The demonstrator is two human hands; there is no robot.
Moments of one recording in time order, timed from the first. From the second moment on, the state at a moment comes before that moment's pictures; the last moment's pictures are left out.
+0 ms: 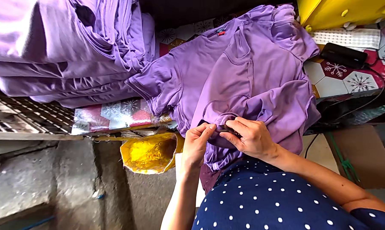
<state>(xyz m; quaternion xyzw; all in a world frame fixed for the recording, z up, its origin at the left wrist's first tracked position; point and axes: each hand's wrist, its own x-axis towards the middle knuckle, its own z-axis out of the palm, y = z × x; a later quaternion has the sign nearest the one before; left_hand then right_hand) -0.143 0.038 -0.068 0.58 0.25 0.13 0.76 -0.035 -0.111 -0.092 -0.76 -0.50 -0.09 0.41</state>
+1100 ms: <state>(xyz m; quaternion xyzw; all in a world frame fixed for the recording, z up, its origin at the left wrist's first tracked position) -0.179 0.044 -0.145 0.39 0.51 0.23 0.73 -0.007 -0.179 -0.155 -0.81 -0.23 0.12 0.53</state>
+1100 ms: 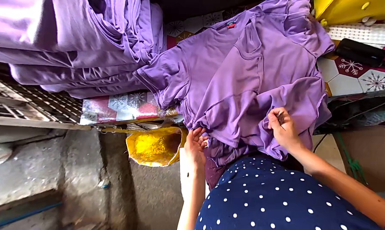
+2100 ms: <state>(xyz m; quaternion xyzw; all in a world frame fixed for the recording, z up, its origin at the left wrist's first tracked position) -0.172 0.022 -0.098 0.46 0.37 0.37 0.71 -0.058 -0.052 -0.105 -0.67 -0.41 0.18 0.59</state>
